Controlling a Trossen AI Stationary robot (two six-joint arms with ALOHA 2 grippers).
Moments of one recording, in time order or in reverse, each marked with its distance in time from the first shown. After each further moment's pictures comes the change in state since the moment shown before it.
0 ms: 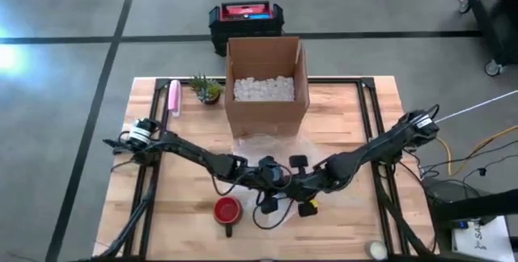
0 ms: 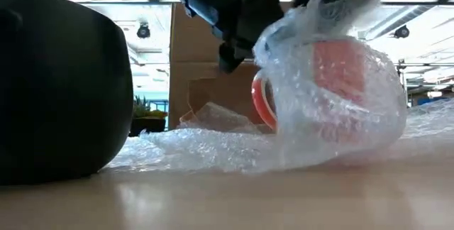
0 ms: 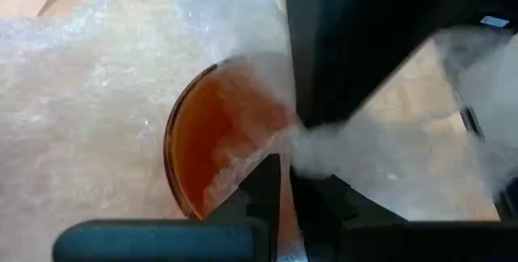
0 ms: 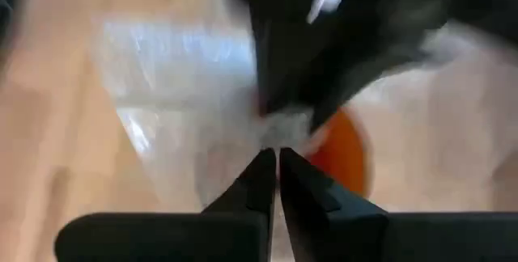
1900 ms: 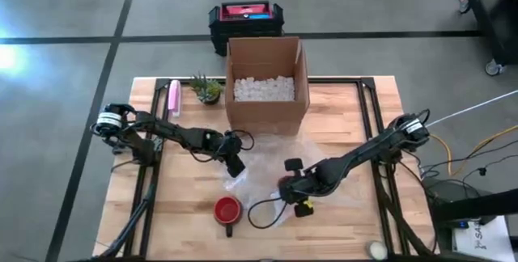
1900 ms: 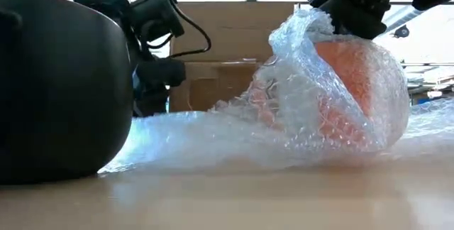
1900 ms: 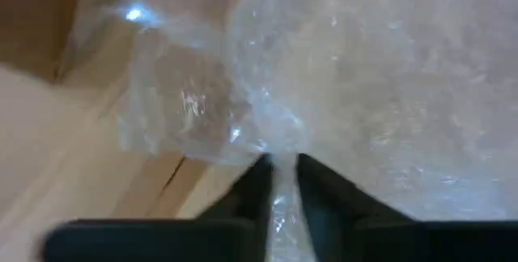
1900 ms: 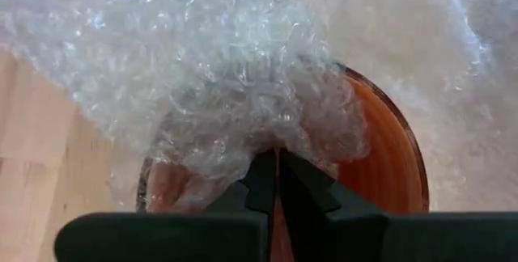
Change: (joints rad) left arm 0.257 -0.355 -0.527 -0.197 0.090 -0.265; right arm -0.013 0.140 -0.068 0.140 -0.006 -0.066
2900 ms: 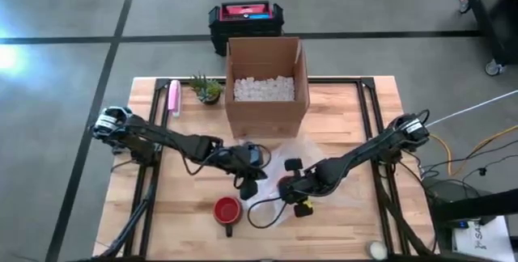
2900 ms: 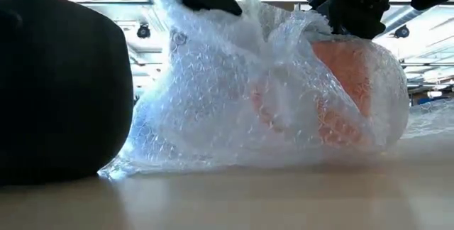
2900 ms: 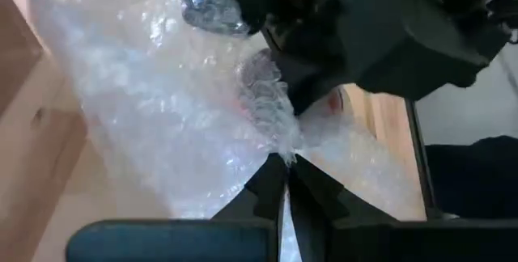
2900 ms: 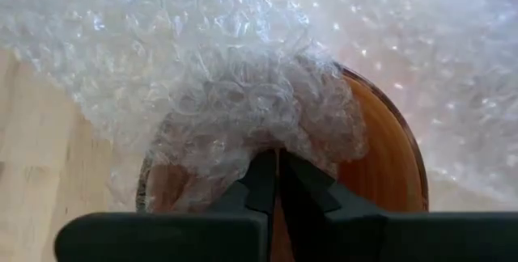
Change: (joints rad) left arm -0.205 -0.008 0.406 -0.088 -0.005 0.197; right arm 0.000 0.000 0.000 0.000 0.000 0.024
